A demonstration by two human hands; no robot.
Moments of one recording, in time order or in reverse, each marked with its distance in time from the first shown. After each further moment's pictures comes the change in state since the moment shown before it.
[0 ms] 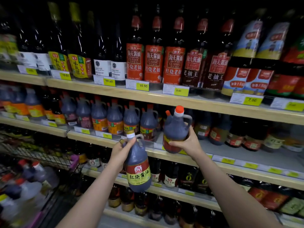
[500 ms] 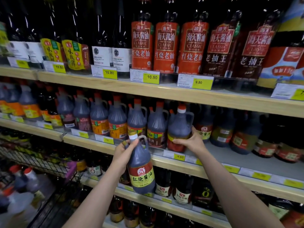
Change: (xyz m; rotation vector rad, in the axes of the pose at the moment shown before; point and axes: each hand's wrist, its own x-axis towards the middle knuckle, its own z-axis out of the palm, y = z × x) left_hand 0.097 -0.042 -0.008 -0.044 0.026 0.090; right_hand 0.099 0.076 0.040 -0.050 0.047 -0.010
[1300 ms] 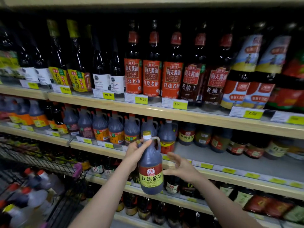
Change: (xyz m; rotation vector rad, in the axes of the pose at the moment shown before) left_hand -0.077 0.083 0.063 0.084 -0.185 -0.055; right_hand -0.116 -0.073 -0.043 -0.071 -0.476 0.263
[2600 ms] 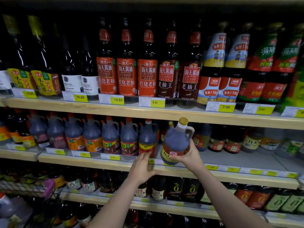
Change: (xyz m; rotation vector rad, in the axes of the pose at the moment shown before) left_hand 0.035 -0.096 0.053 1.135 -0.256 0.407; right_hand 0.007 0.035 -0.070 0.113 0.542 -0.224
